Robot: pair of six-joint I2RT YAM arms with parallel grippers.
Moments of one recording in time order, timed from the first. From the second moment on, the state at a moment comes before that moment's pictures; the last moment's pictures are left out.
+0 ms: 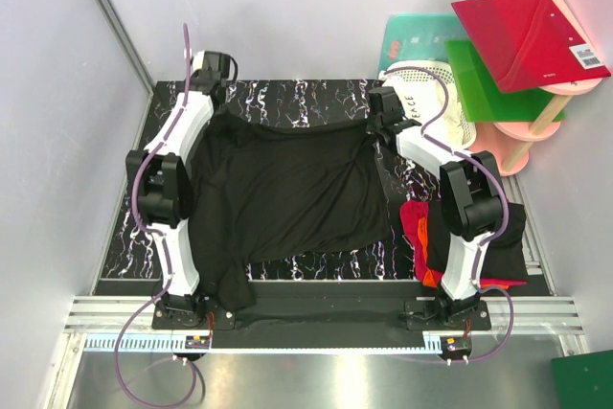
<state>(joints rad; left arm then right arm) -0.14 2.06 1.94 -0.70 -0.48 -0.39 0.36 1.95 1.41 -0.05 0.37 0.31</state>
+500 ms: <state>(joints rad) -0.13 1.71 1.43 -0.83 -0.56 -0.54 0.36 1.86 1.31 -0.23 0.34 0.38</state>
